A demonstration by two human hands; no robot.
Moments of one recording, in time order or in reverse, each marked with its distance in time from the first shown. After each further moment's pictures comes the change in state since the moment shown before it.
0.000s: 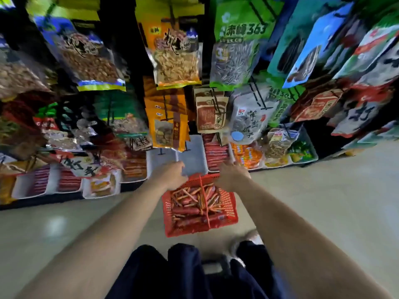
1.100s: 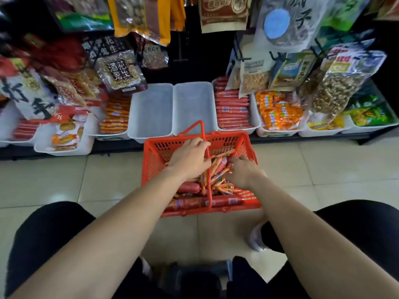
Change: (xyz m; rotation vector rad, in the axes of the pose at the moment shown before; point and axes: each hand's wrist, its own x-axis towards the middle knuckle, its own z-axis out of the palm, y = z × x) left_hand 0.186 -0.017 0.379 0.022 0.371 0.161; right_hand 0.232 0.137 0.378 0.113 0.107 -0.077
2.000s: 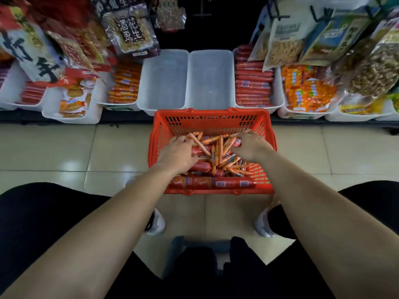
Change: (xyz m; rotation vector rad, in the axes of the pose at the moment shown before) left_hand -0.040 -0.062 0.049 0.014 -0.155 -0.282; right_hand 0.051 -0.013 0.015 0.035 -0.057 -0.027
